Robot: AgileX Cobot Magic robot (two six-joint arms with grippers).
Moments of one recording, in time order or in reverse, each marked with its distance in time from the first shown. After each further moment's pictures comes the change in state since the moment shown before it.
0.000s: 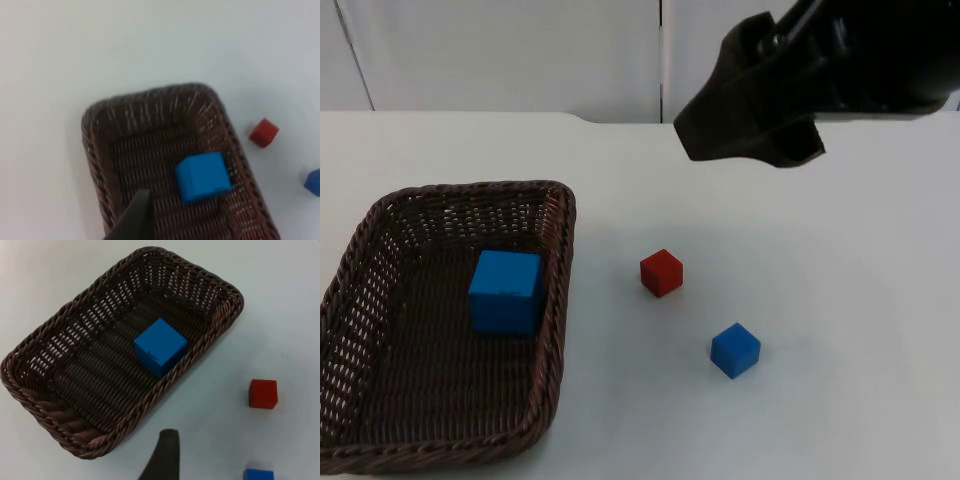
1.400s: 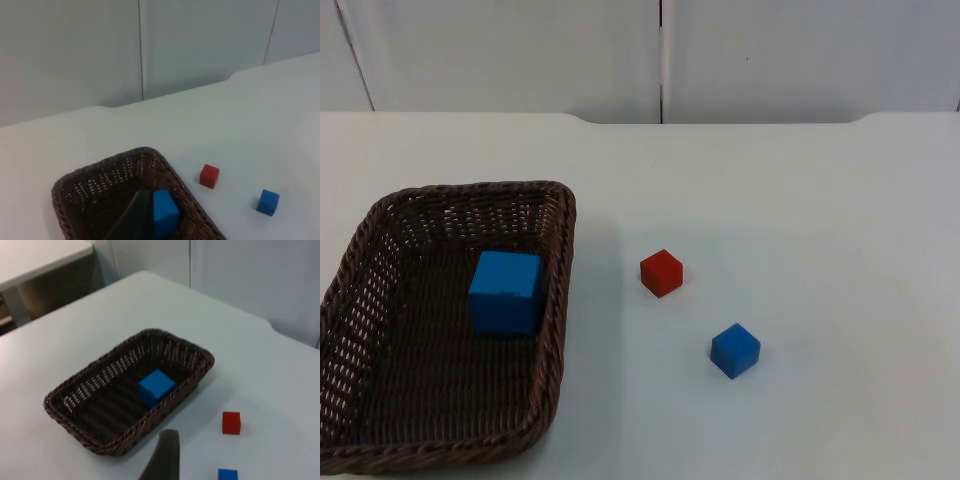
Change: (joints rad) right arm 0.000 -0.758 0.348 -0.006 0.060 -0.024; left arm -0.138 -0.801 0.337 0.001 -0.007 -0.005
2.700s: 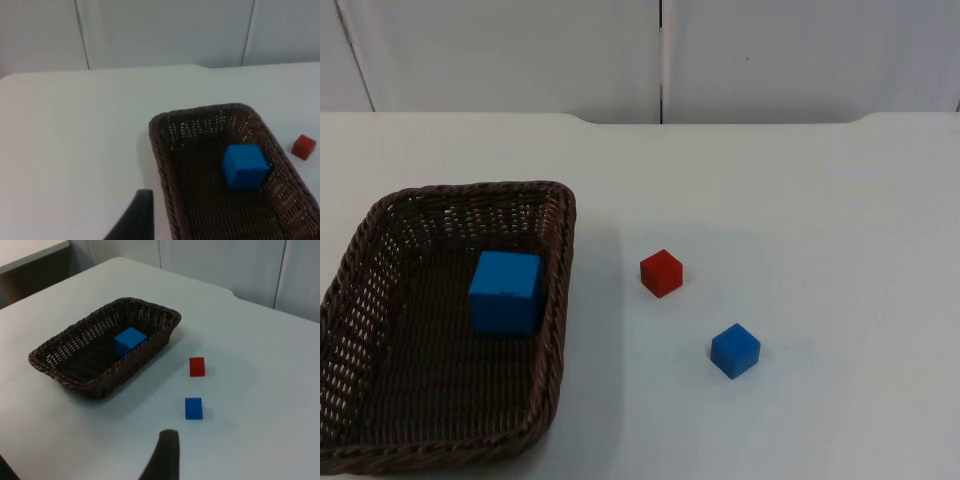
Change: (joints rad) right arm 0.000 -0.533 0.085 -0.005 0.469 -0.007; left arm 0.000 -0.216 0.080 0.428 0.107 -0.402
